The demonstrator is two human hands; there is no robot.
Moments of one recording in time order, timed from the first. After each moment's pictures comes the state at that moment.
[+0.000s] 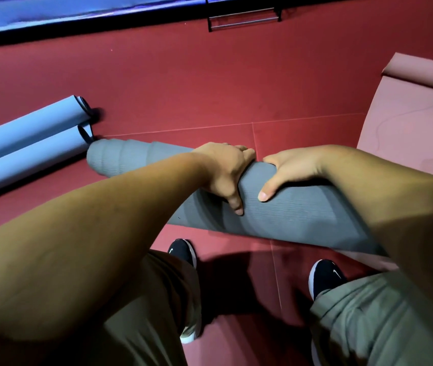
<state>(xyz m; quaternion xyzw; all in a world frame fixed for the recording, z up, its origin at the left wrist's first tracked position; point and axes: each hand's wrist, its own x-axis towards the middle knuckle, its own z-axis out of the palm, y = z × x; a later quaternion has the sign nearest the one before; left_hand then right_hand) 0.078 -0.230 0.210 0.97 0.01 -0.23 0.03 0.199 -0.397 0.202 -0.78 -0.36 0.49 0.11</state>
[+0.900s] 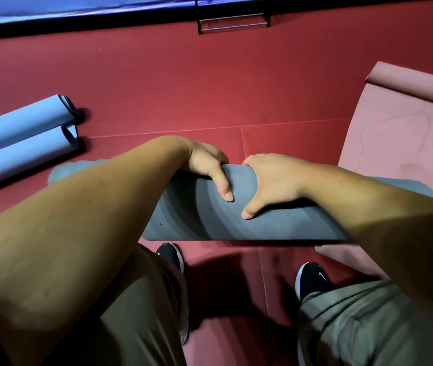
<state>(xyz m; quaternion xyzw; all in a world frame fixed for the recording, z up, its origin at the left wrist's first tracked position) 0.090 -0.206 0.224 0.84 0.16 -0.40 0.34 0.174 -0.398 0.210 -0.83 -0.48 0.26 0.01</state>
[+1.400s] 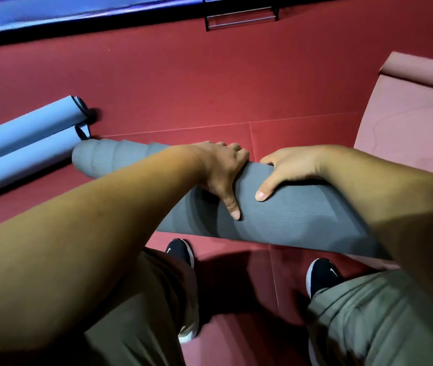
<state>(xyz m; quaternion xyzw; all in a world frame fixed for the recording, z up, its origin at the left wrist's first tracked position) 0.080 -0.234 0.223 0.95 0.00 -0.30 0.01 0.197 -0.406 0.212 -0.79 -0.36 0.48 0.12</state>
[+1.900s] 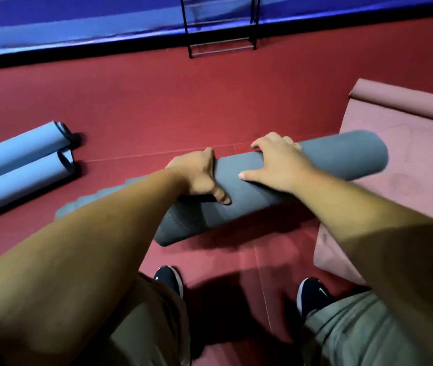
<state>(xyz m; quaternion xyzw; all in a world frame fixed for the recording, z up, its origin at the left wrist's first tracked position) 0.105 -0.192 0.200 0.96 0.18 -0.15 0.13 0.216 -0.389 0.205 -0.92 -0.36 0.07 0.11</state>
